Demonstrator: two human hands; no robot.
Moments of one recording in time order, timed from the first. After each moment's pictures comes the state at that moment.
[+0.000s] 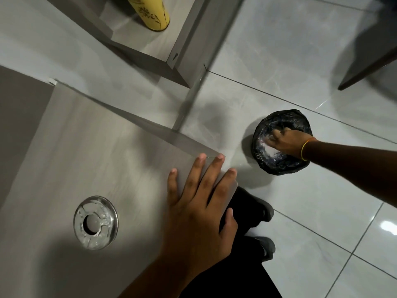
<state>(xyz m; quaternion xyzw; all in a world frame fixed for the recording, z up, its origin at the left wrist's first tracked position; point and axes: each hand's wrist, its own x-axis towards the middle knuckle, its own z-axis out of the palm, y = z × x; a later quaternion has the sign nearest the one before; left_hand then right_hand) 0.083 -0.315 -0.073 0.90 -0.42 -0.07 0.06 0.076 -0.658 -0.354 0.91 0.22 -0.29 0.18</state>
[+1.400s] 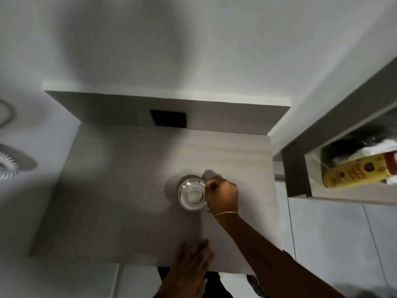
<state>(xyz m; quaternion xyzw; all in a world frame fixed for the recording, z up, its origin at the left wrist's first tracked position) -0.070 -0.187 -0.011 0.95 -0.06 -0.23 0.20 0.181 -0.224 0.043 0.93 0.11 -0.17 -0.30</state>
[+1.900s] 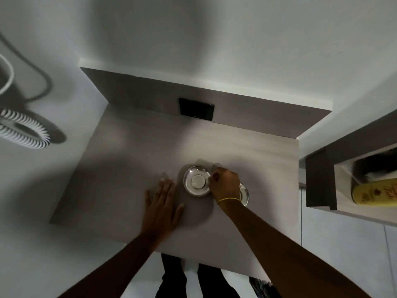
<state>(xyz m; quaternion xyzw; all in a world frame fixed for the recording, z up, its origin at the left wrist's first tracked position) -0.024 -0.060 -0.028 0.95 0.27 -0.04 0.17 0.190 -0.174 0.007 0.92 0.18 -0.22 -0.27</state>
